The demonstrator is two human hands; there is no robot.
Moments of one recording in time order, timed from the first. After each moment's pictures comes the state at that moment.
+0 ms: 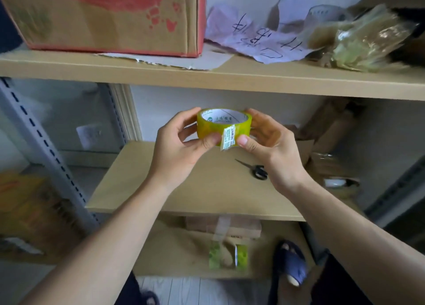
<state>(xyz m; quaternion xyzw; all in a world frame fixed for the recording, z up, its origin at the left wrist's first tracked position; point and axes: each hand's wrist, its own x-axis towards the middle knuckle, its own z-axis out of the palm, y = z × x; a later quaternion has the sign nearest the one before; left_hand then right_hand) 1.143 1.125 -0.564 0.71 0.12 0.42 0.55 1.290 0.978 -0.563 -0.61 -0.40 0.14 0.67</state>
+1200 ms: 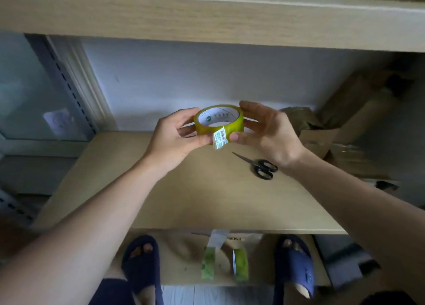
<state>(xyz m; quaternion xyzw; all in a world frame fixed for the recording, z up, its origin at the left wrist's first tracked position) 1.251 1.206 -0.647 0.74 0.18 0.30 0.58 1.401 1.043 -0.626 -0.68 -0.38 0.21 0.59</state>
